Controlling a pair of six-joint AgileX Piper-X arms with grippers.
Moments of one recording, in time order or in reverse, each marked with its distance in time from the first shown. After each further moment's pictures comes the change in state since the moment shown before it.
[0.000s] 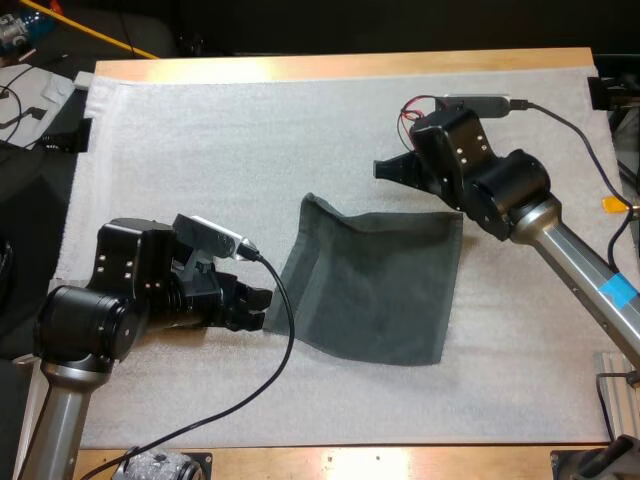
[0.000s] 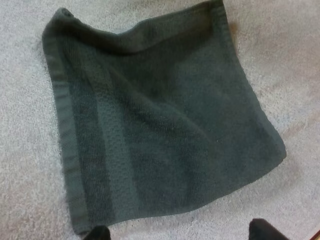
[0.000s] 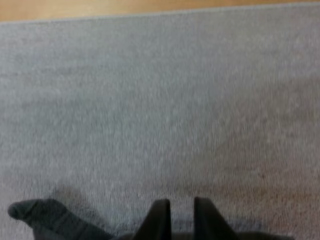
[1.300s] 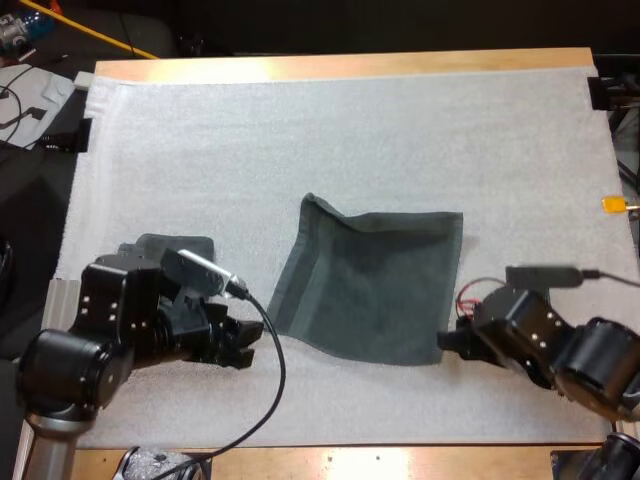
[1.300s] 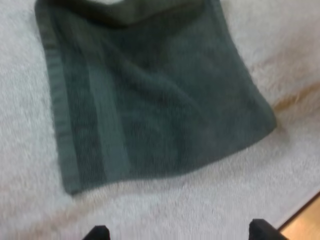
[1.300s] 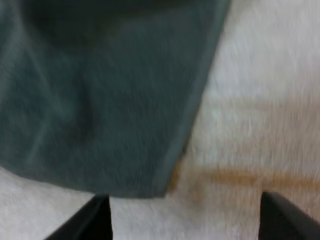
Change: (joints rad) left arm 0.000 -0.129 0.048 0.079 0.000 0.011; right arm 0.268 -0.619 0.534 0.341 -0.025 0.325
